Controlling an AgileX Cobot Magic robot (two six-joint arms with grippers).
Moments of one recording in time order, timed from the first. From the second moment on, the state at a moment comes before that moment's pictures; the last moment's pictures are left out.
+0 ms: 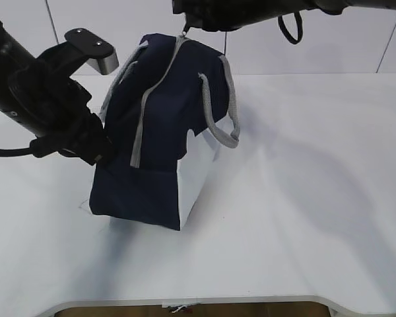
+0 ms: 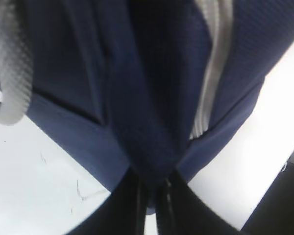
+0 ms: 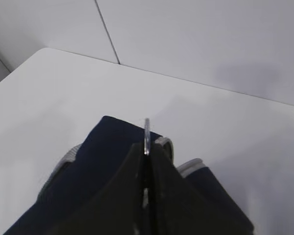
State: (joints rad) left arm -0.46 1.59 -1.15 -0.33 0.74 0.60; right arm 0.40 1.94 -1.69 0.56 0.32 -0.40
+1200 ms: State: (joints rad) left arm -0.46 1.59 -1.15 -0.33 0.75 0.60; right arm 0.34 2.01 -1.70 0.65 0.29 -0.42
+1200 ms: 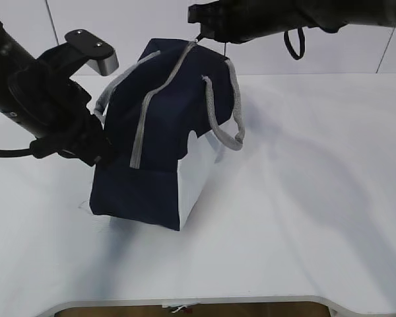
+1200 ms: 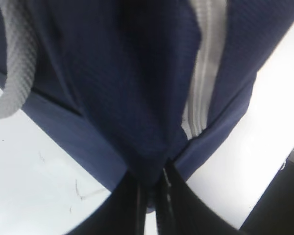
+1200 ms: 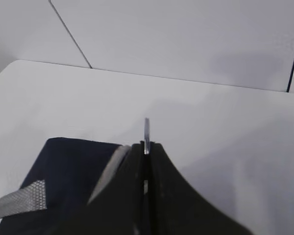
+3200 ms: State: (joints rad) left arm -0.46 1.83 -1.72 -0.25 1.05 0.24; right arm 0.34 2.05 -1.84 0.70 0.70 -0.42
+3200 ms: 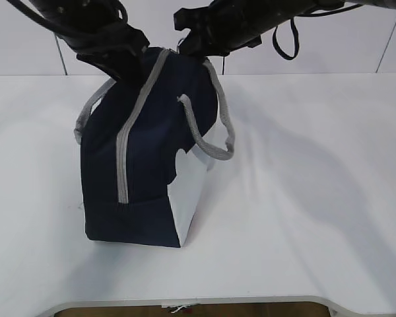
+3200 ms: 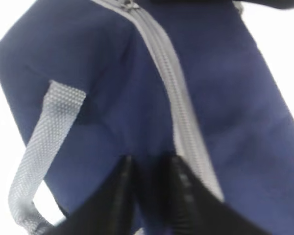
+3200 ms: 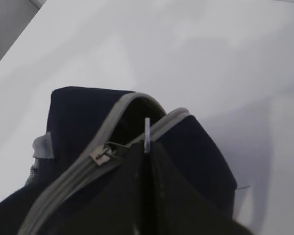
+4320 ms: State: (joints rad) left arm -0.46 1.77 -1.73 -0.20 1.21 0.61; right arm 0.34 2.05 -1.87 0.64 0.67 -0.42
